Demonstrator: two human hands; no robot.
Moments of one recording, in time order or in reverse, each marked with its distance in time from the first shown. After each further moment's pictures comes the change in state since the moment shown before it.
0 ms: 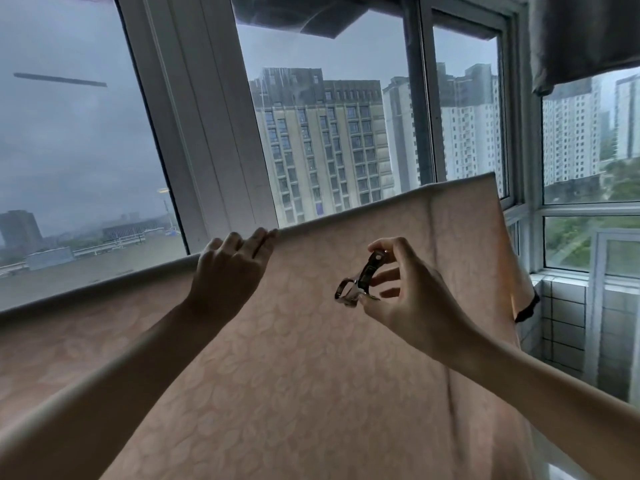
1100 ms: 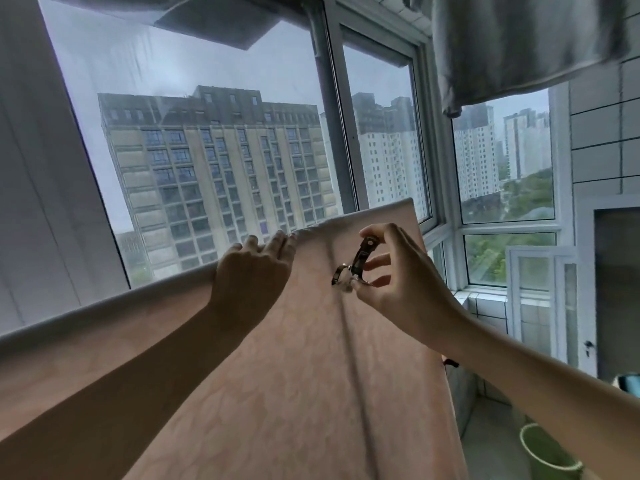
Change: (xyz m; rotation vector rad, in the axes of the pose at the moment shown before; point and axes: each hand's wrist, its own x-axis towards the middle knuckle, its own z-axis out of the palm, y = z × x) left_hand 0.214 0.179 0.125 0.014 0.134 0.109; right_hand 0.126 0.191 -0.114 -0.163 0.188 -0.029
